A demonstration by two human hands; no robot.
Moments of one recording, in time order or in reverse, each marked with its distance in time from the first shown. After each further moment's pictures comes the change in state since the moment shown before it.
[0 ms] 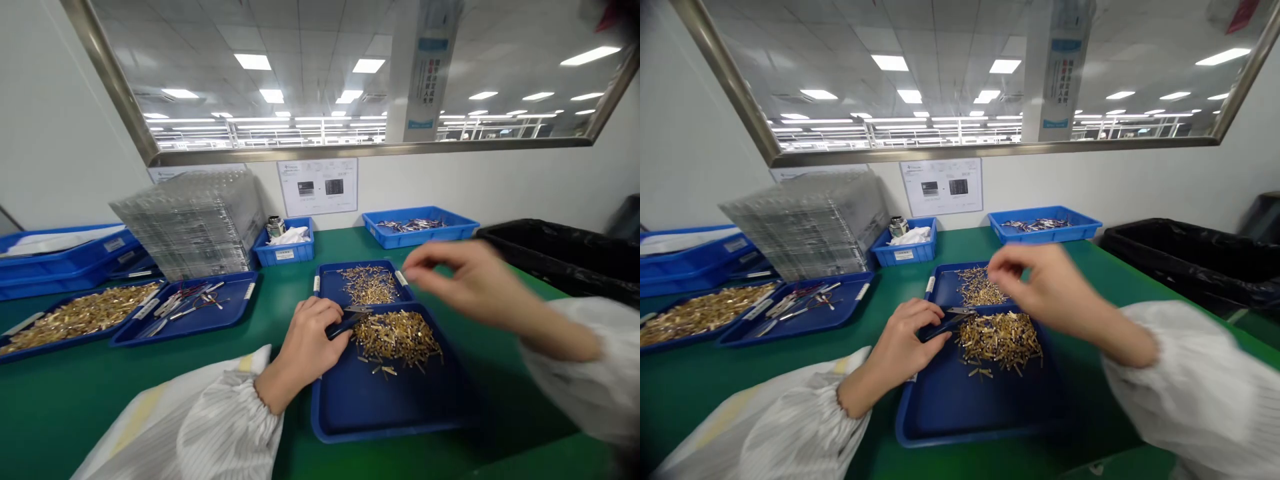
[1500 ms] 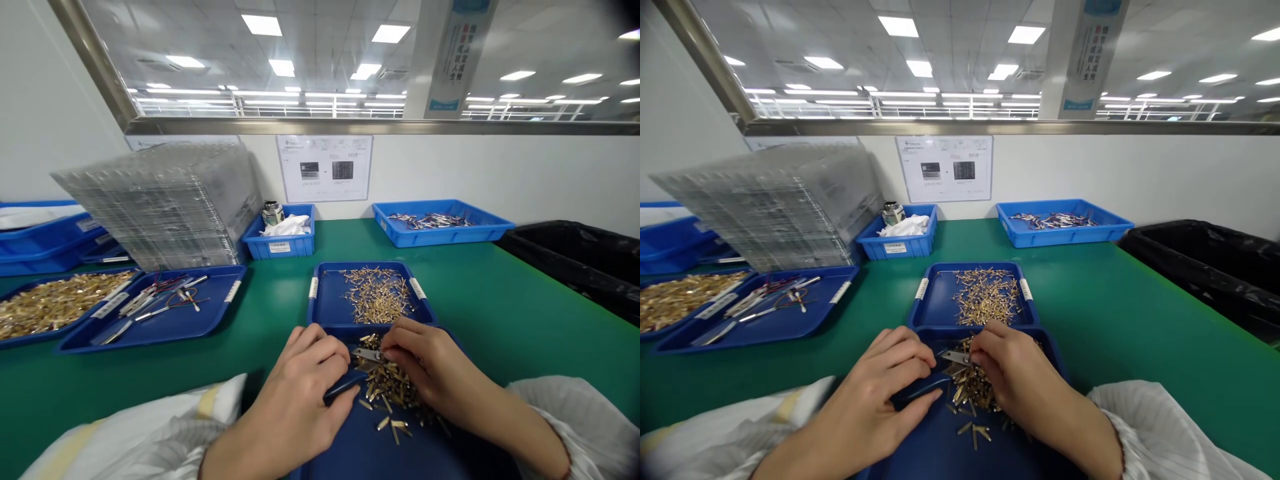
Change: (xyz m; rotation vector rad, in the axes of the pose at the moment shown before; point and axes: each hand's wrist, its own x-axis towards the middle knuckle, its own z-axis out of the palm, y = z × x) left_hand -0.007 0.008 -0.004 -0.062 -0.221 -0.030; right_hand -0.014 0.029 0.083 0.188 -0.297 0.046
